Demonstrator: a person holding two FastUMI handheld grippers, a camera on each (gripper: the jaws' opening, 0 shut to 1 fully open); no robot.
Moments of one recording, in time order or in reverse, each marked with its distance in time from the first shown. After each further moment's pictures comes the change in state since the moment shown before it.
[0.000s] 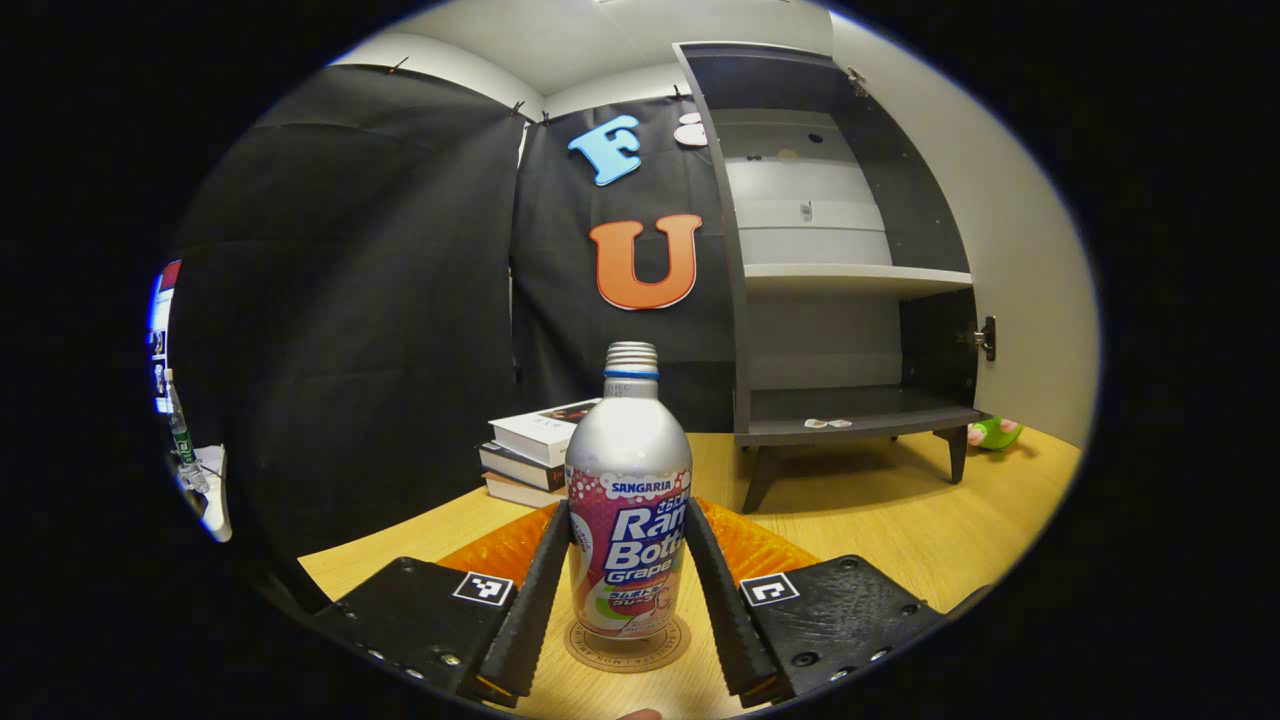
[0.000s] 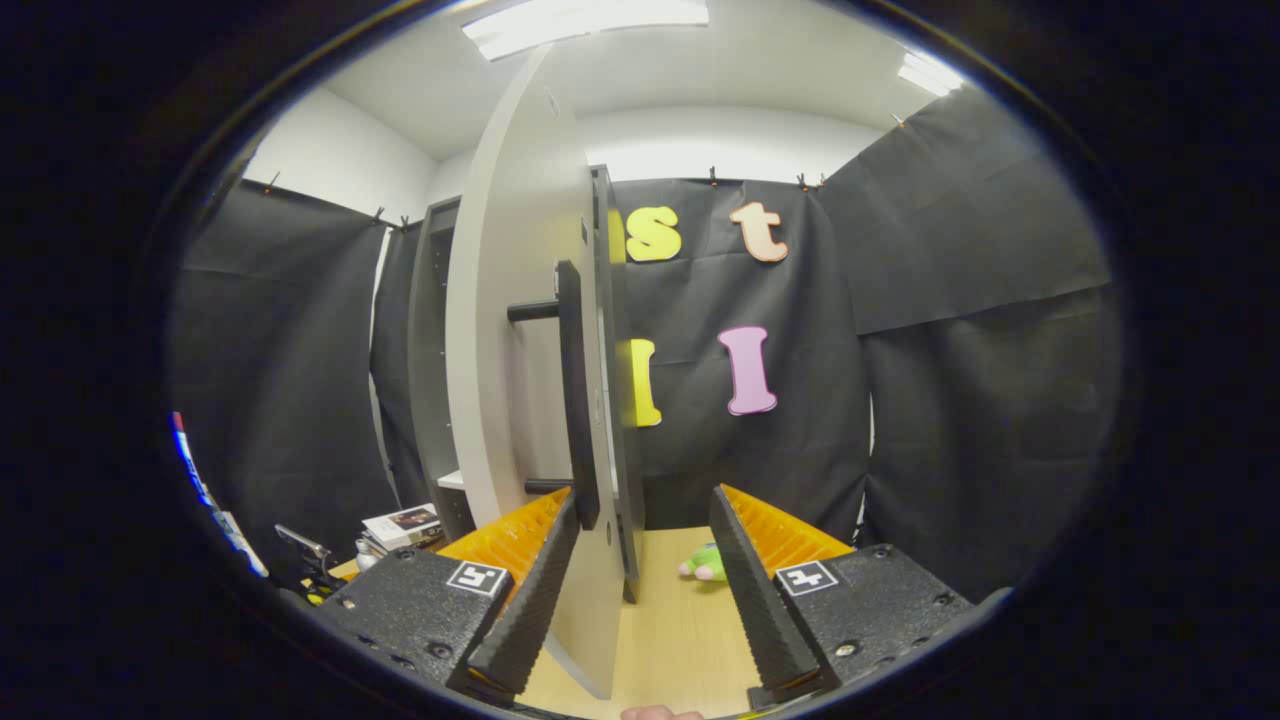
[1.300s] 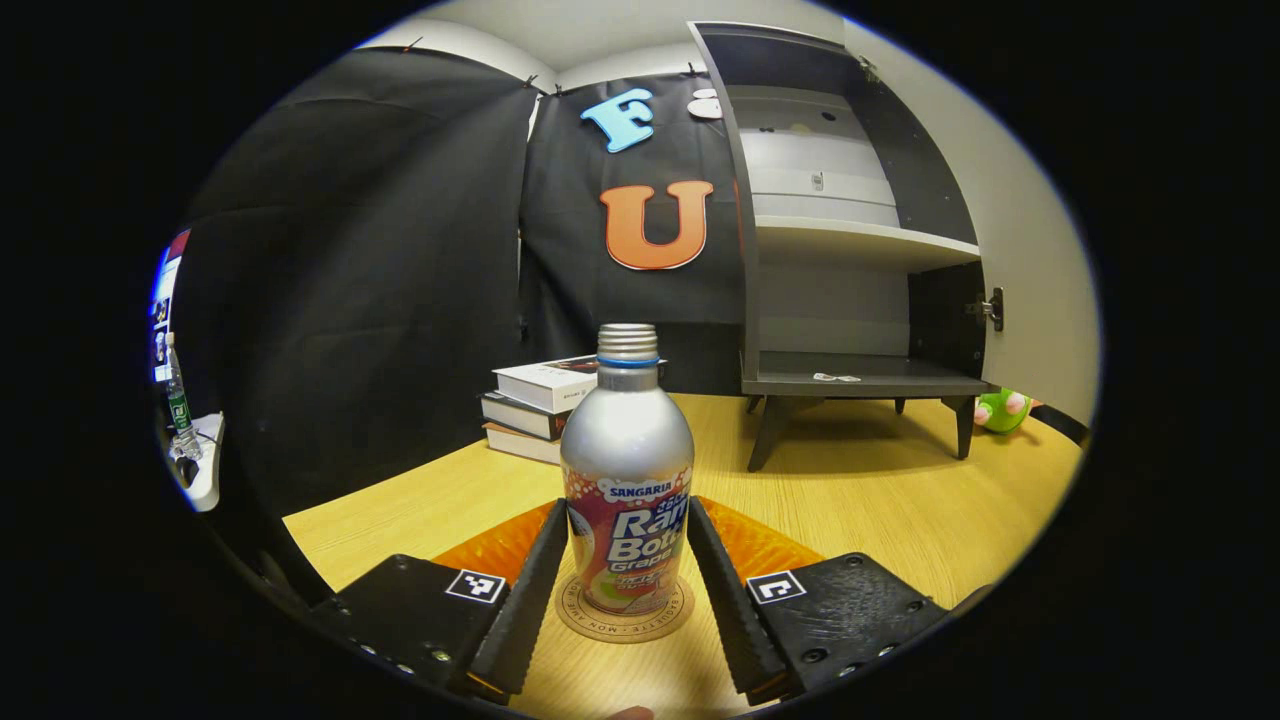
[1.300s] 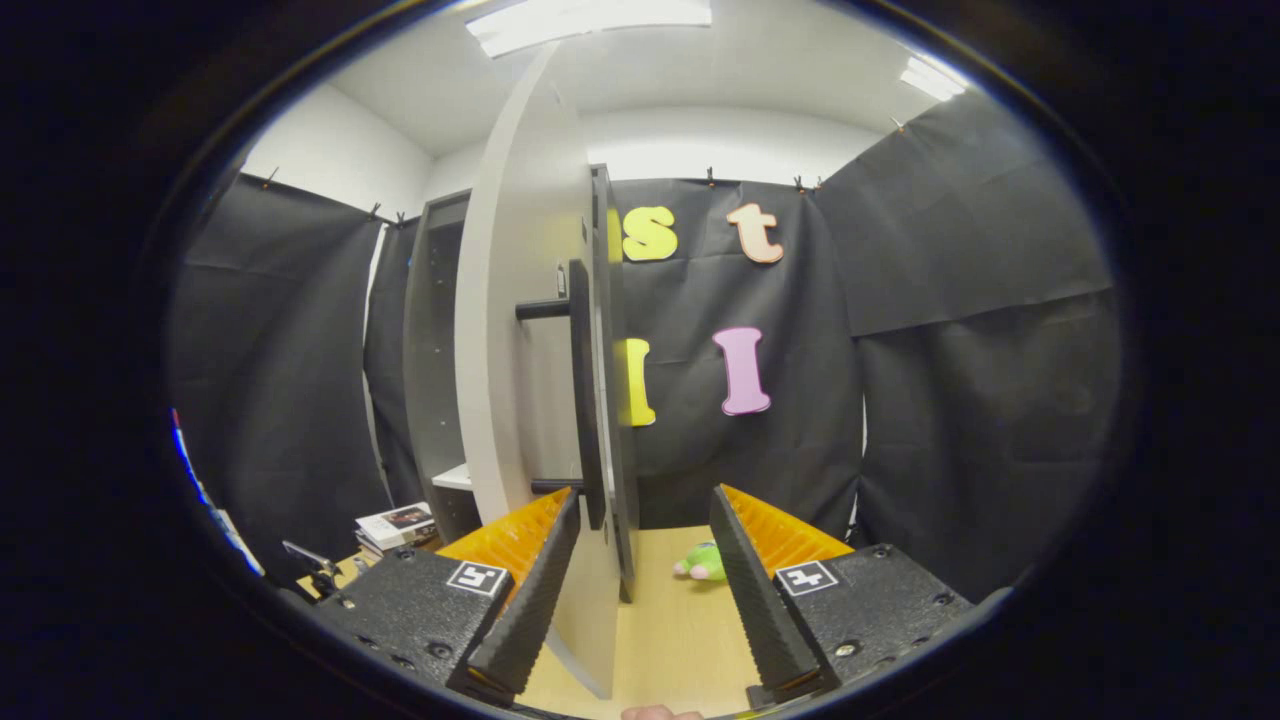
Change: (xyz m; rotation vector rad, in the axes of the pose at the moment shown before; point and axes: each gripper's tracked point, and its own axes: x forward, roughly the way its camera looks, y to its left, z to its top) left arm -0.009 -0.002 -0.033 -0.040 0.066 -0.012; right arm 0.000 0.000 -0.001 -0.016 0.002 -0.018
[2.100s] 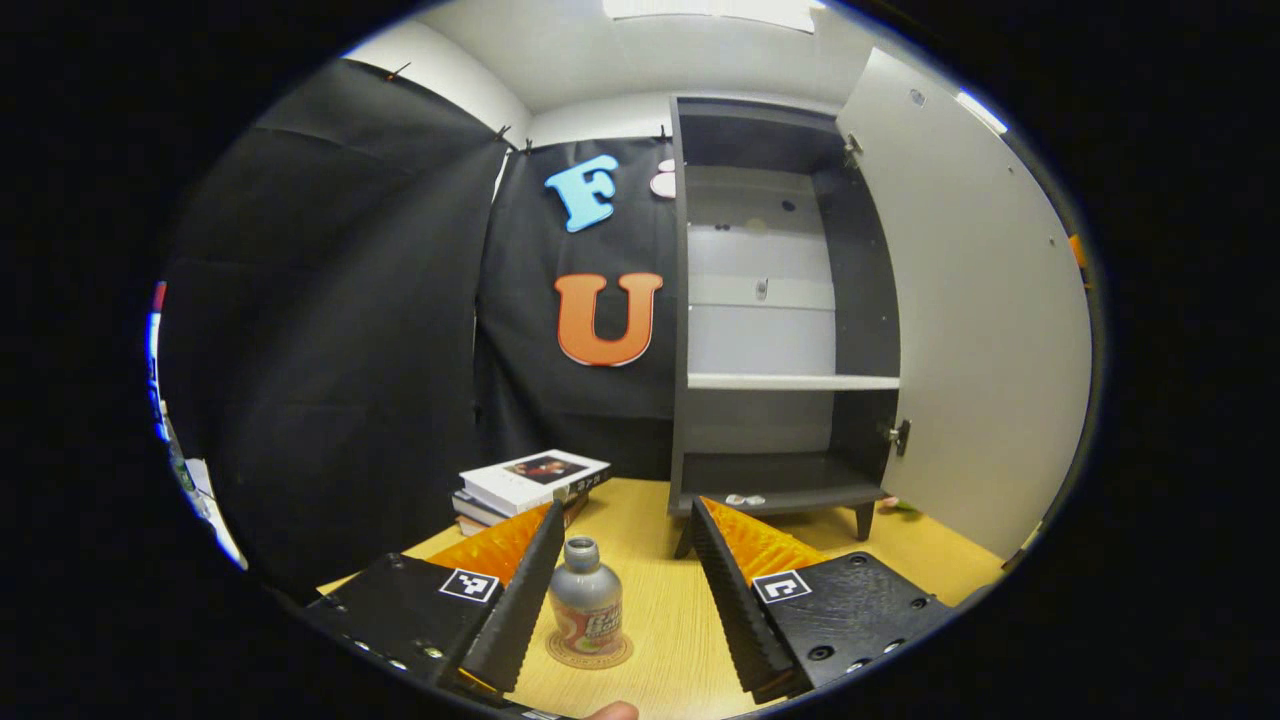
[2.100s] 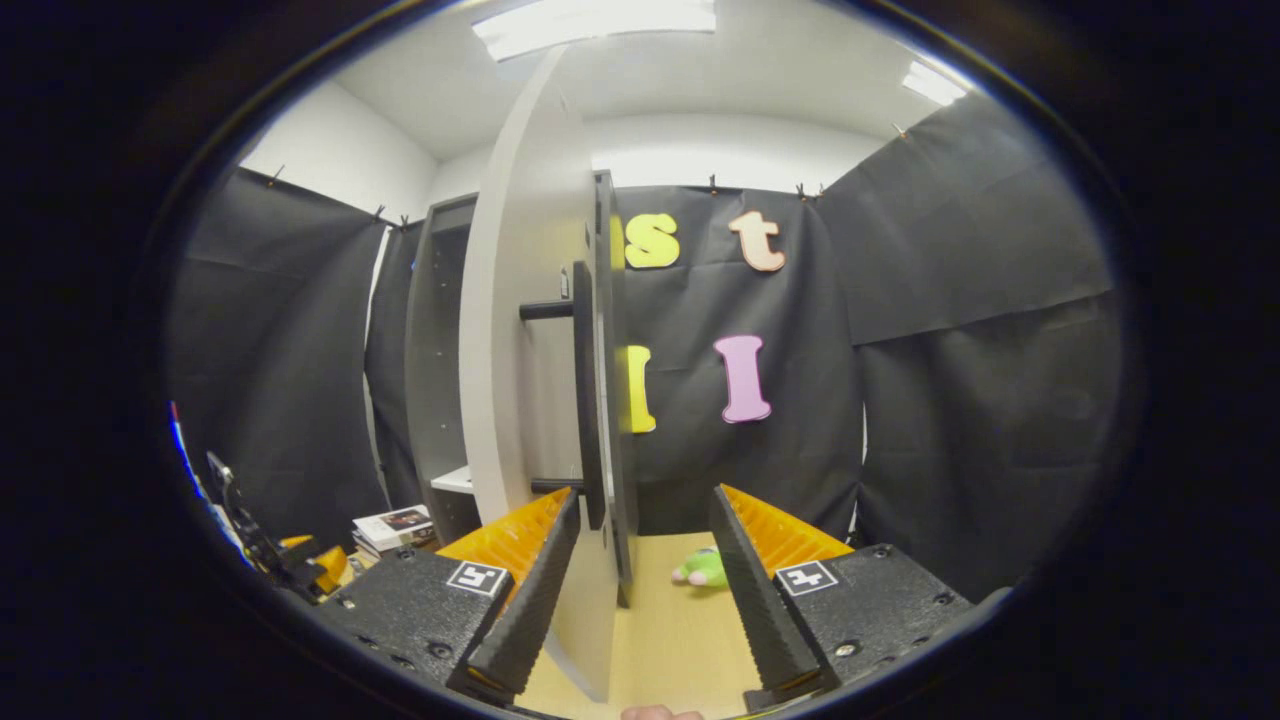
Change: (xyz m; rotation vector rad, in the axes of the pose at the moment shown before) left arm -0.083 -0.029 0.185 0.006 -0.176 -0.169; right arm -0.001 0.000 0.000 -0.014 -0.029 0.005
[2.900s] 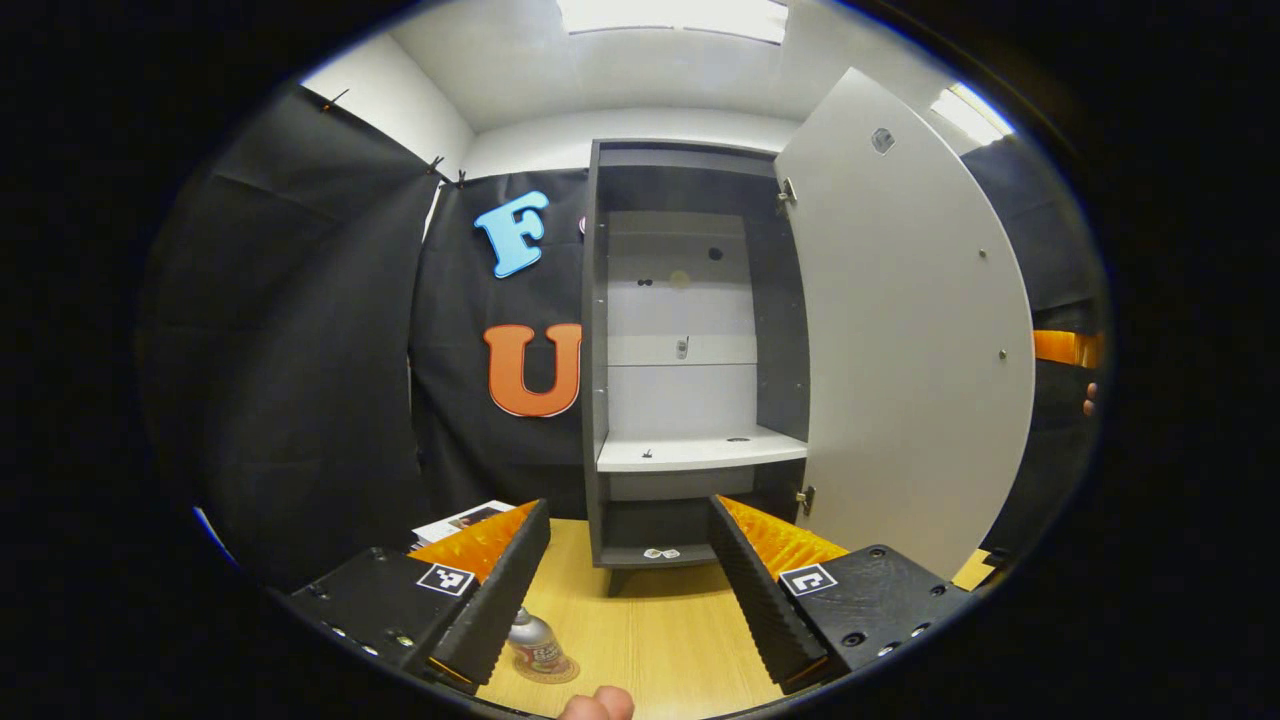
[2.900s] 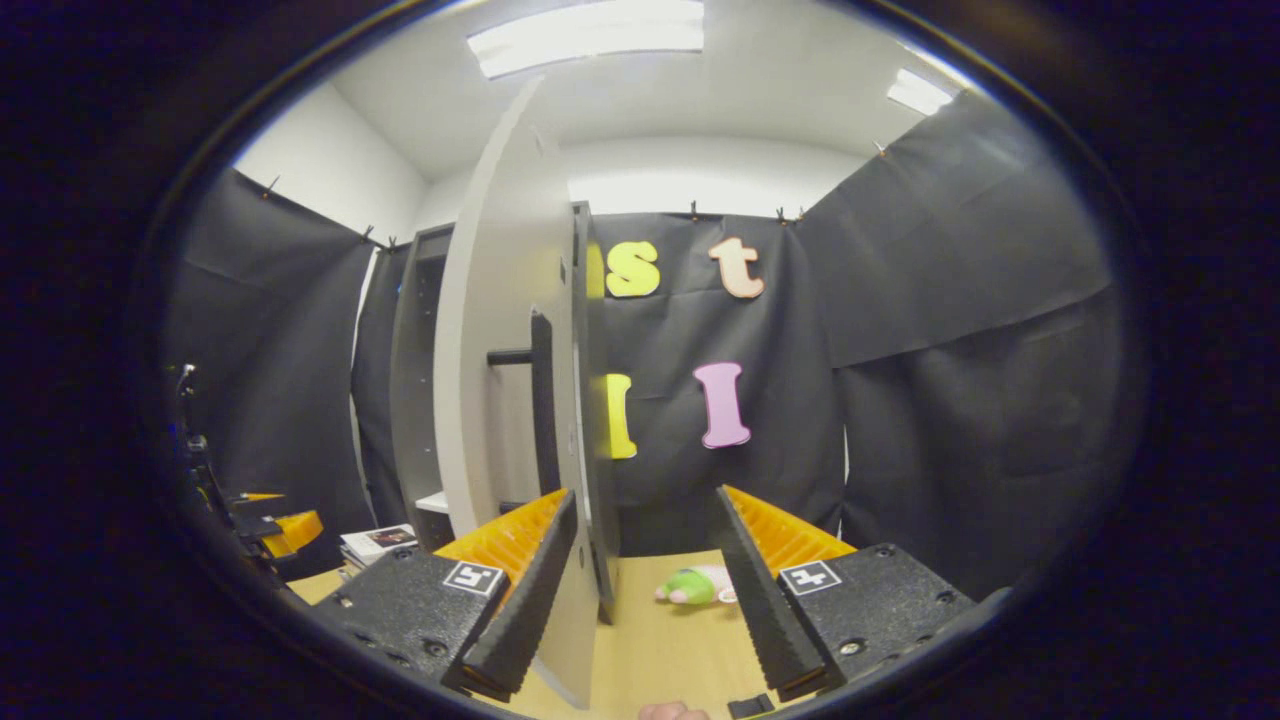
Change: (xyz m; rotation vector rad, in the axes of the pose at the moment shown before) left arm -0.028 -0.074 0.083 0.003 -0.026 -0.178; right arm -0.006 -0.032 0.019 0.020 -0.077 -0.055
